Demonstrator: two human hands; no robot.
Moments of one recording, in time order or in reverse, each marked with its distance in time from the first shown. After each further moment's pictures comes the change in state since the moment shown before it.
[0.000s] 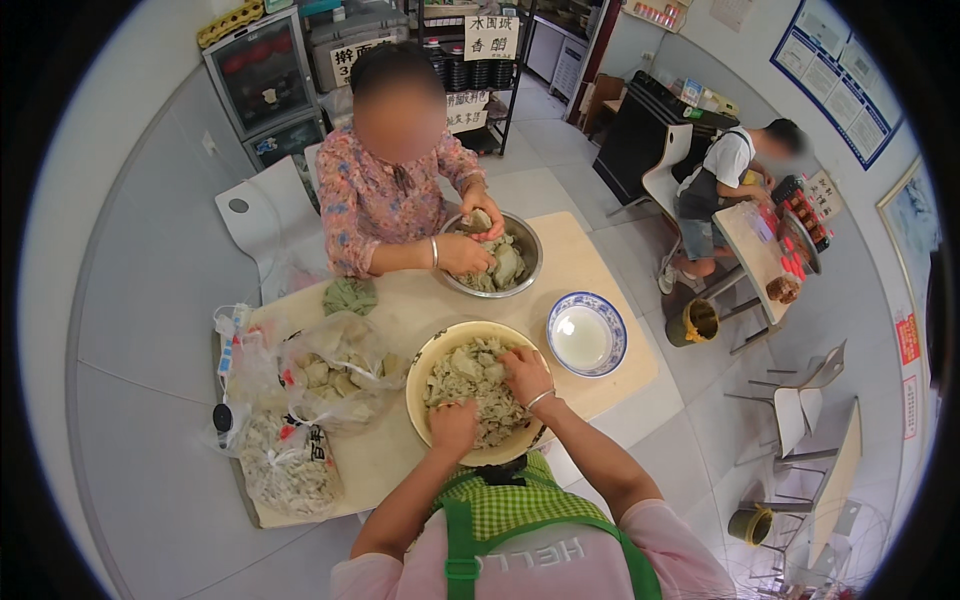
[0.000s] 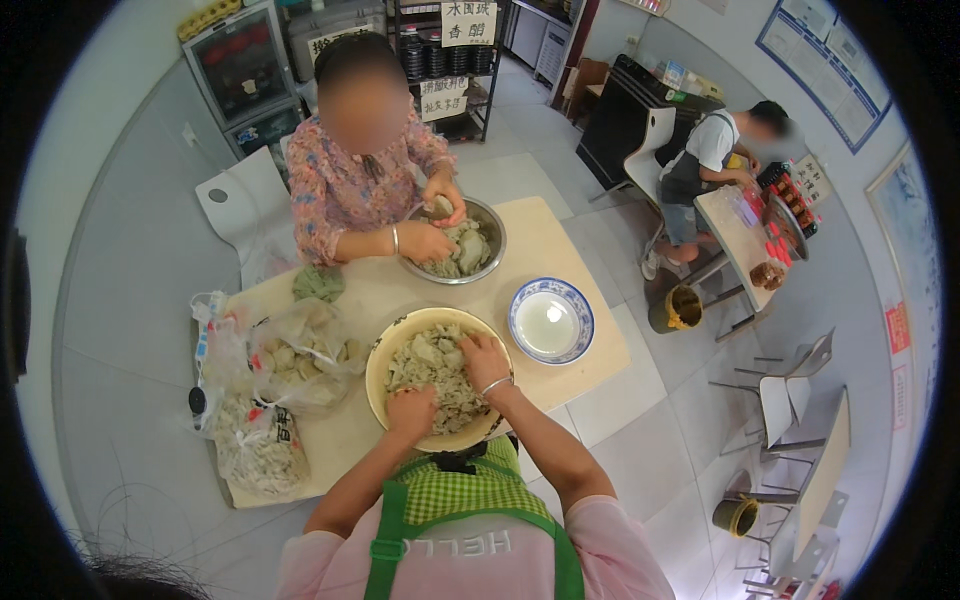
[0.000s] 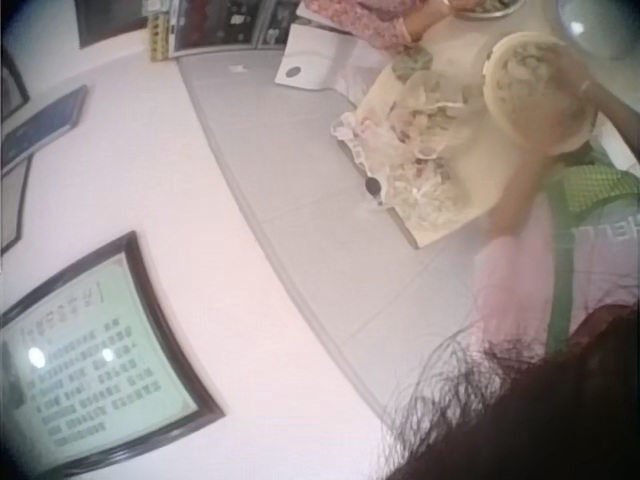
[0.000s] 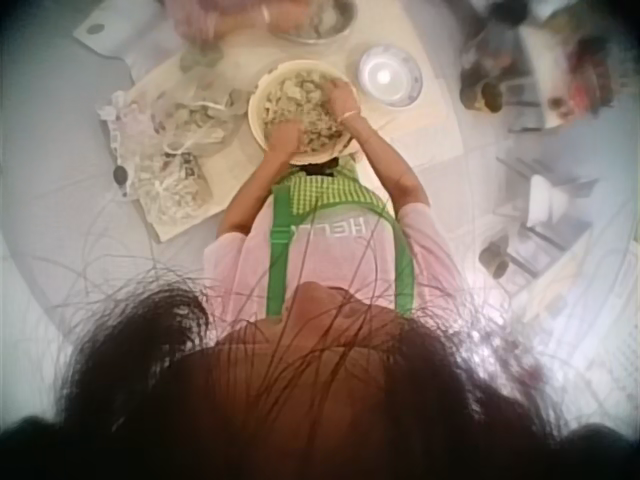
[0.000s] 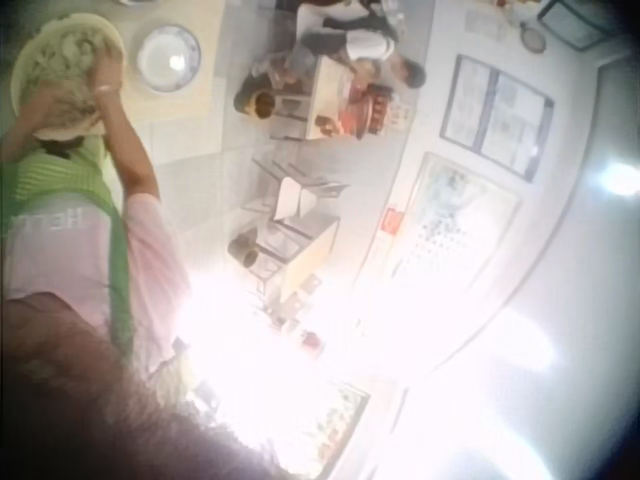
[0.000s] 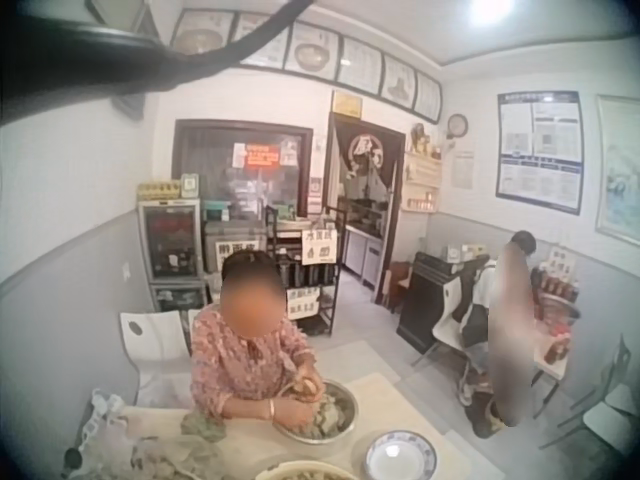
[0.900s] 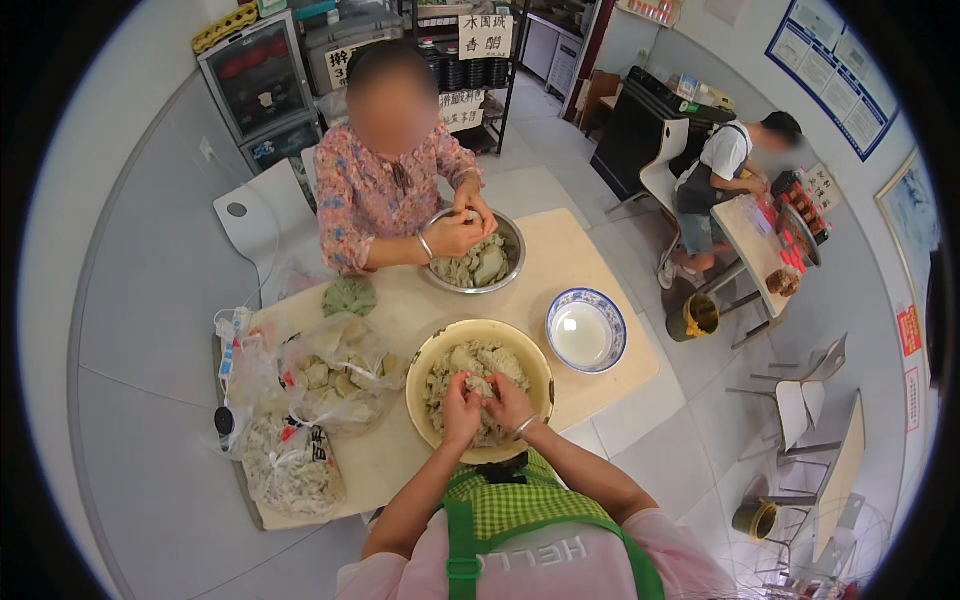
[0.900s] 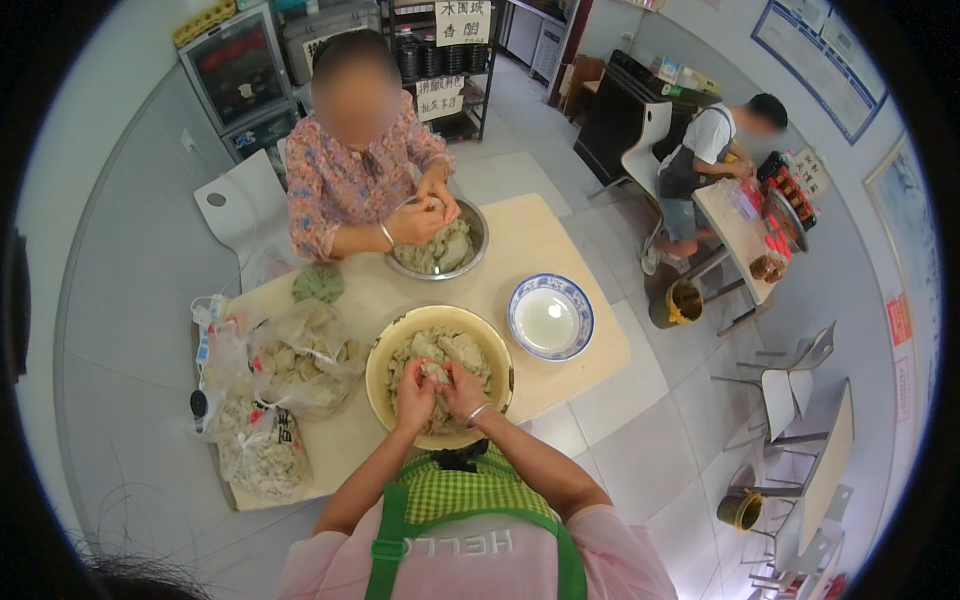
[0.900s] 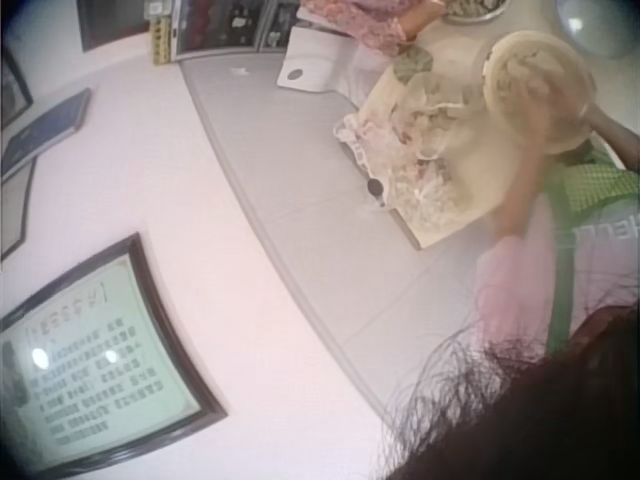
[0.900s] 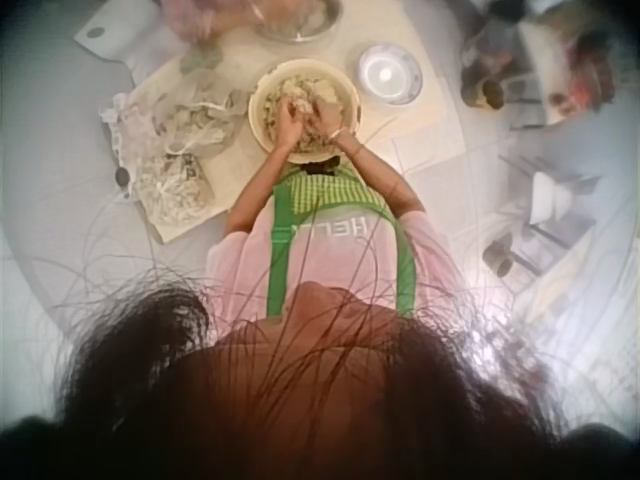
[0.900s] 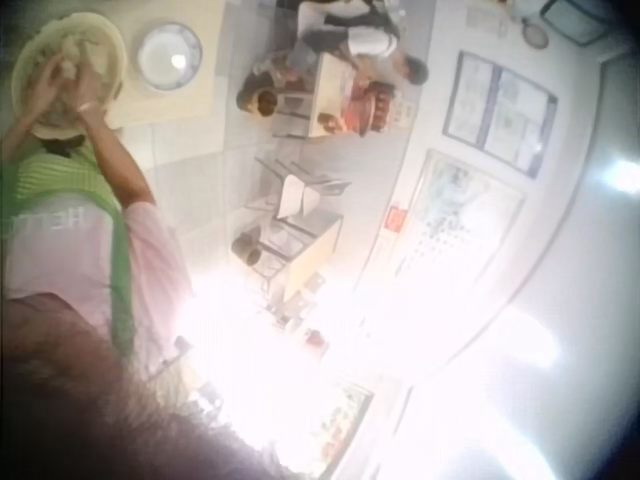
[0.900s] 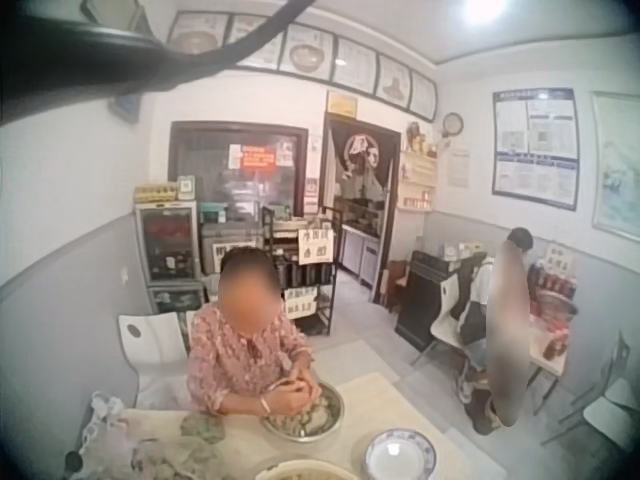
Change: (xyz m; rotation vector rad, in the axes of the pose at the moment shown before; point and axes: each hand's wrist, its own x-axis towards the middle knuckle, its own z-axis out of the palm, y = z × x) left_hand 0.014 0.010 -0.003 -1.213 0.291 -0.142; right_hand -0.034 -0.052 0.008 0.504 -0.138 0.220
